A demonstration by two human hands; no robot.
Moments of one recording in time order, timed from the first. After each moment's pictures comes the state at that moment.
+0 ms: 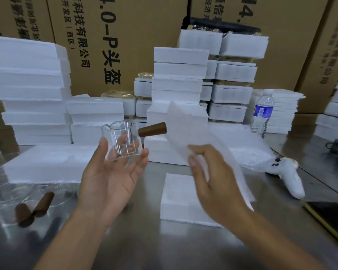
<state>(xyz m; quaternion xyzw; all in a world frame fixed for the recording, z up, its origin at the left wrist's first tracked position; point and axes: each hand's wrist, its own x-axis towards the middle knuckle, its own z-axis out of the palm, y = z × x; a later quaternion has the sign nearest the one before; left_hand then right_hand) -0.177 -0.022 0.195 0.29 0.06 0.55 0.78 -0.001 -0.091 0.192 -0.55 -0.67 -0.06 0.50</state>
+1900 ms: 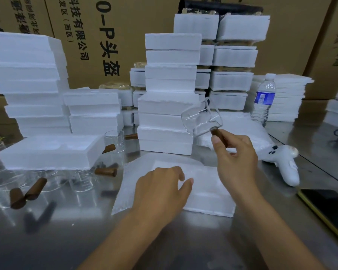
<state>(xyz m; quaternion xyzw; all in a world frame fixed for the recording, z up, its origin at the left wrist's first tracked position) -0.083 -0.058 0.154 0.83 0.47 0.29 0.03 0.066 -0.080 0.179 -0.59 -0.45 0.03 0.67</state>
